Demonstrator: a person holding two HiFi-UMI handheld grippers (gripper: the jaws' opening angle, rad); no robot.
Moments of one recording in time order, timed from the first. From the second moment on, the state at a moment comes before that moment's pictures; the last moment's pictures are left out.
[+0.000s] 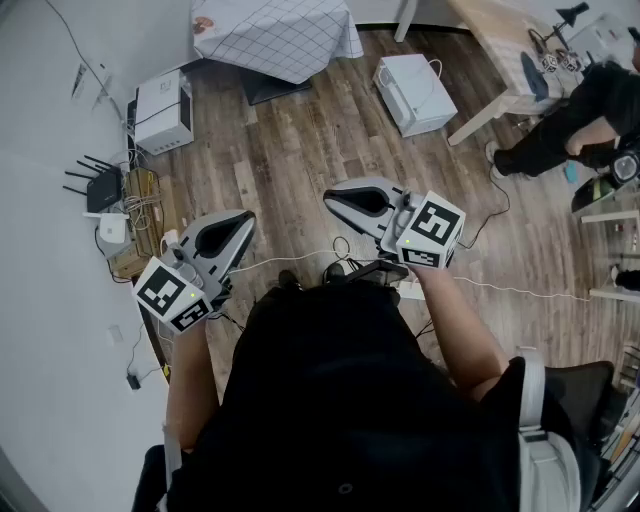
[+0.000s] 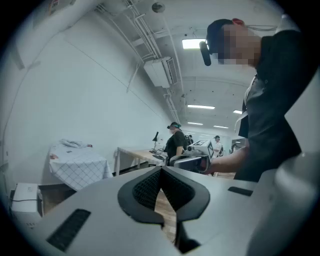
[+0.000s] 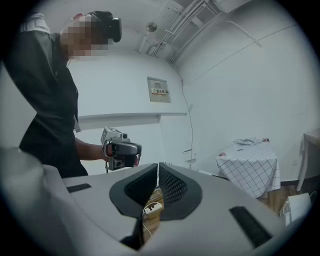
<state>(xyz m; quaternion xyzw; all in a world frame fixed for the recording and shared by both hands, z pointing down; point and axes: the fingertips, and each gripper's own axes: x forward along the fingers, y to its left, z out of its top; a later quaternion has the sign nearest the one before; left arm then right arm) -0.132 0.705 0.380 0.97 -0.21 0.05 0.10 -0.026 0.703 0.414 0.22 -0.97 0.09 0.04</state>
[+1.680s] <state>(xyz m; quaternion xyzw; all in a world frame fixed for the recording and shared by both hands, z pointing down) -0.035 0.676 0.438 0.95 -0.24 0.06 0.17 0.068 0.662 0.444 0.18 -0.98 0.12 0.00</state>
